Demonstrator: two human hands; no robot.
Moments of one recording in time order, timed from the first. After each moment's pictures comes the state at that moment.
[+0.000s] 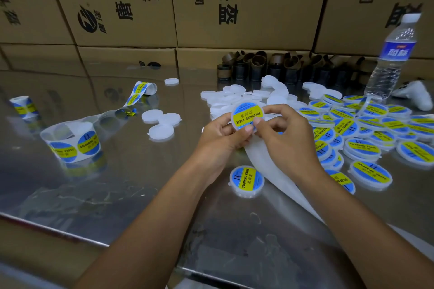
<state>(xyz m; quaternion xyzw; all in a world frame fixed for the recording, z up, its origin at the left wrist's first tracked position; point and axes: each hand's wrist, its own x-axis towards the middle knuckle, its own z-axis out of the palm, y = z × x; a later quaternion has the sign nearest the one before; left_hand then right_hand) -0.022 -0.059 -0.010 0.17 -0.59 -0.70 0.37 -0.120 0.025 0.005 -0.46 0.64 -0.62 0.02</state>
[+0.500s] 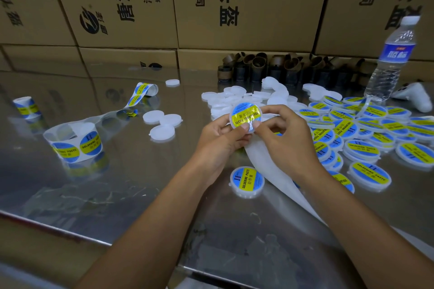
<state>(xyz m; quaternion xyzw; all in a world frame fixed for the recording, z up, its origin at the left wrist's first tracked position) -0.021 -0.061 -0.010 0.17 -0.57 -0.70 0.38 -0.121 0.026 0.007 -0.48 0.62 -0.61 0.06</state>
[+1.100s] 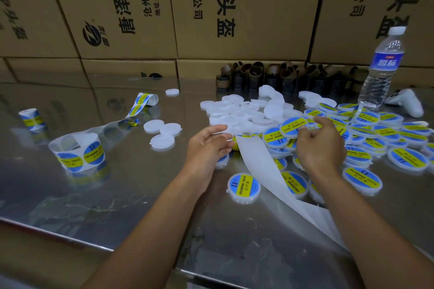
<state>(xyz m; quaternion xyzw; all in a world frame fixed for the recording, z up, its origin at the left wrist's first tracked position) -0.012 -0.065 -0.010 0.27 -0.52 -0.68 0.43 -0.176 0.035 -0.003 -0.24 0.81 -0.53 -0.09</state>
